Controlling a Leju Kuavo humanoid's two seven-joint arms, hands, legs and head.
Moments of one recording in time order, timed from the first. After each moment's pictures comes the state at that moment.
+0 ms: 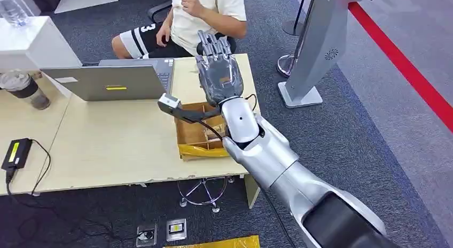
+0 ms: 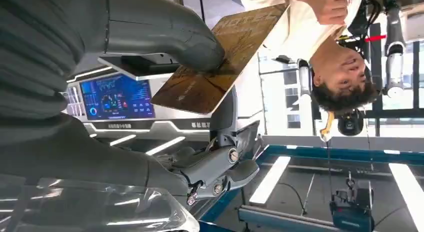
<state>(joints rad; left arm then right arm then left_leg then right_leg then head) -0.12 0.18 -0.93 -0.25 0.59 0.32 0.35 -0.93 0.19 0.80 -0.77 1.36 -0.36 0.30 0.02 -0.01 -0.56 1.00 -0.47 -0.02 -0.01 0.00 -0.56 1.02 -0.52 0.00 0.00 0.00</state>
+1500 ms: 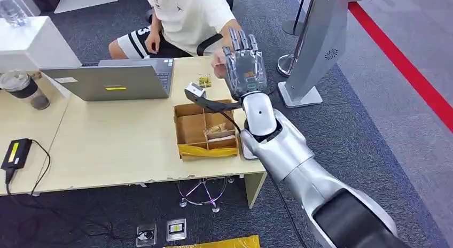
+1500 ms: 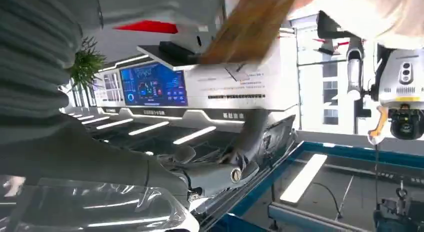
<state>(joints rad) -0.12 0.18 -0.93 -0.25 0.57 0.27 0.34 -0.92 0.12 0.70 -0.75 1.44 -0.36 0.33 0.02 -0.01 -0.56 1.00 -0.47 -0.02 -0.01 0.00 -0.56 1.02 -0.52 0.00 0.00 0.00</state>
